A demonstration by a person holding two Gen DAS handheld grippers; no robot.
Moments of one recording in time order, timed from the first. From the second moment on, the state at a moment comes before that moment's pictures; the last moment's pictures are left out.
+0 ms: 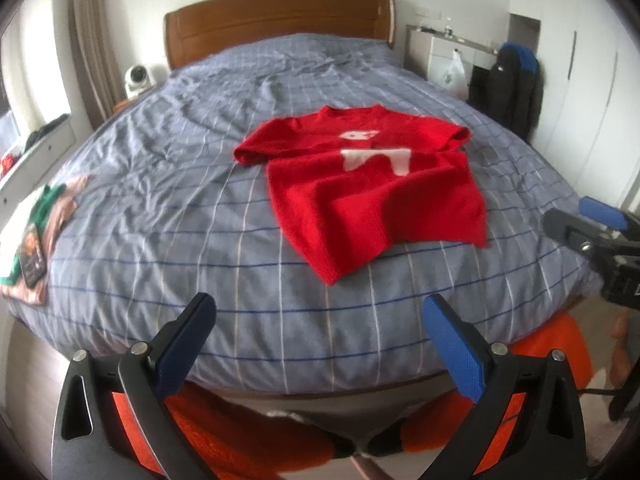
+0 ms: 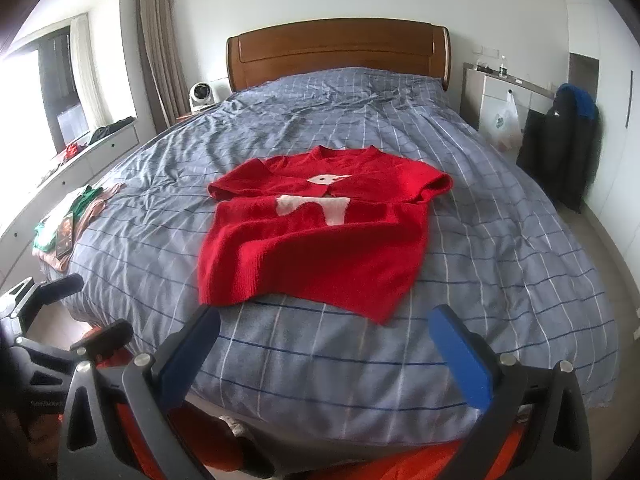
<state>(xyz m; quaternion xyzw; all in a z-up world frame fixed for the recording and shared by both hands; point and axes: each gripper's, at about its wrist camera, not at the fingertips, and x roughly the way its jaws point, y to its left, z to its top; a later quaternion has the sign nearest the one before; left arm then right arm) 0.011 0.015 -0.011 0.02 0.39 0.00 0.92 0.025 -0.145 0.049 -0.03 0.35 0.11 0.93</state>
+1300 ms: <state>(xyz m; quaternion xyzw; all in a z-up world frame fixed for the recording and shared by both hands) 0.095 0.076 -0.111 -0.06 0.53 -0.05 0.84 0.098 -0.229 -0.034 0.06 0.50 0.18 0.85</state>
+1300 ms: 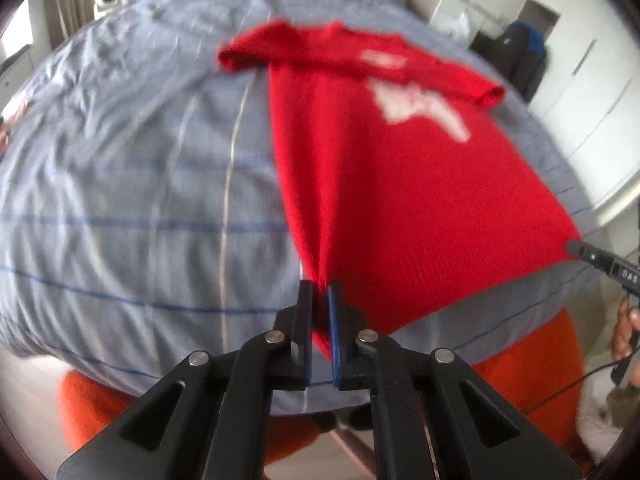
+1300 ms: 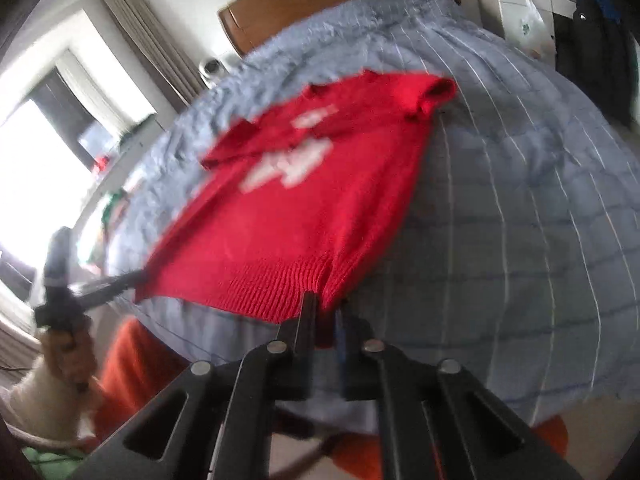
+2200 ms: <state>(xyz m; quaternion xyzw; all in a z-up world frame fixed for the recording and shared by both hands) 0.093 0.043 -0.139 0.01 0.49 0.00 0.87 0.097 -0.245 -0.101 0.09 0.51 0.12 0.84</state>
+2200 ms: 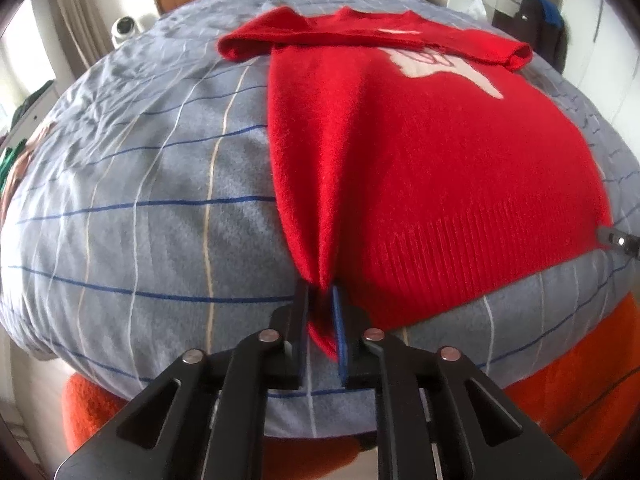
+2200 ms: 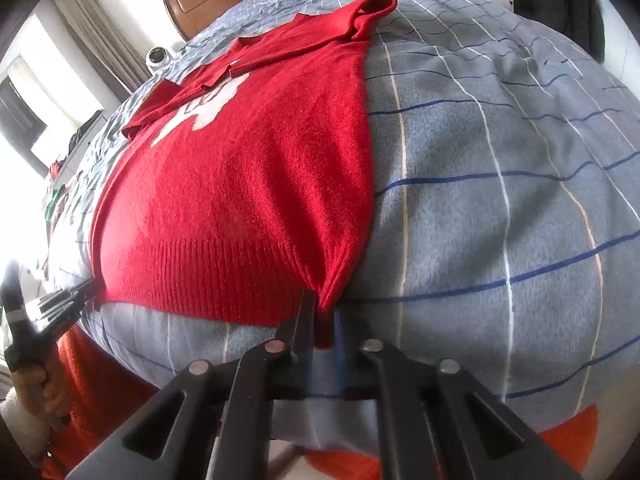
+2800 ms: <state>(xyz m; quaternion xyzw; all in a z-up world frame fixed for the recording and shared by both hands) 0.057 0.085 -0.085 0.00 0.44 0.06 0.90 0.103 -0.280 0.017 -0.04 0.45 0.08 0.89</state>
